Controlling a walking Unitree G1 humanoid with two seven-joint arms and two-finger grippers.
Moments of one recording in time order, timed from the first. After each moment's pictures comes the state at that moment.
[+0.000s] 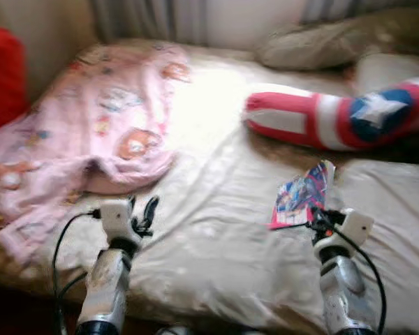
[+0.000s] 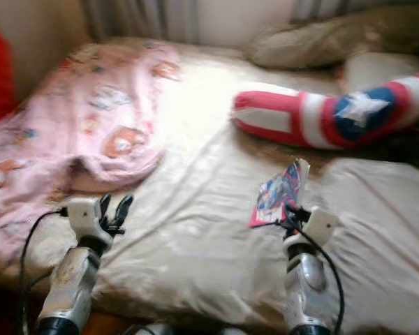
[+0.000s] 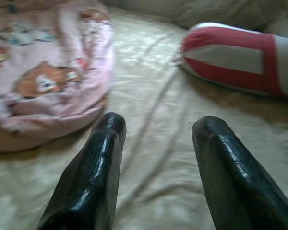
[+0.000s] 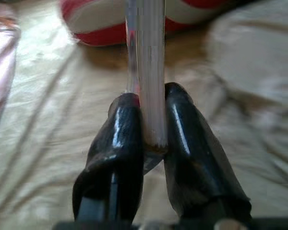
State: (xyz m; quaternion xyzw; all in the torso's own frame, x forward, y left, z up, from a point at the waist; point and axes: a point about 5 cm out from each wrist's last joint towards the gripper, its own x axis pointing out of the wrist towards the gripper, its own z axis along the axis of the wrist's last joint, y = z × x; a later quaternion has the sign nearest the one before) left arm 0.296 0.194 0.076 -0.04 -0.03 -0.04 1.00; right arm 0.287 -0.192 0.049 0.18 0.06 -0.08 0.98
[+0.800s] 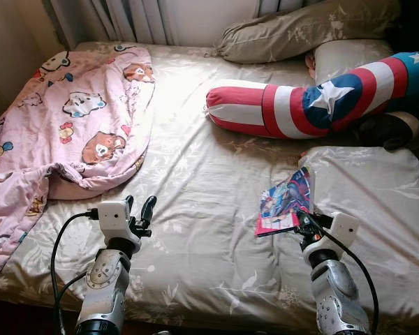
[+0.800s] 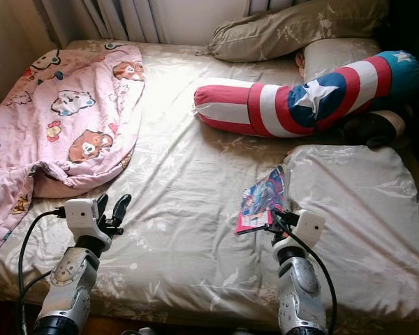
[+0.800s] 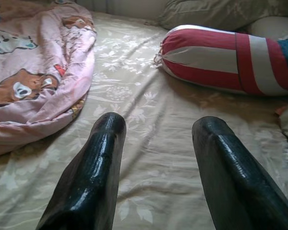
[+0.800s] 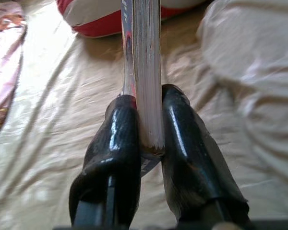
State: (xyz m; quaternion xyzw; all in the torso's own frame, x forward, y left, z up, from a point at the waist) left arm 0.298 0.188 0.078 -0.04 -0.03 -0.04 1.00; right arm 0.286 -0.176 0.040 0.21 0.09 -0.02 0.97
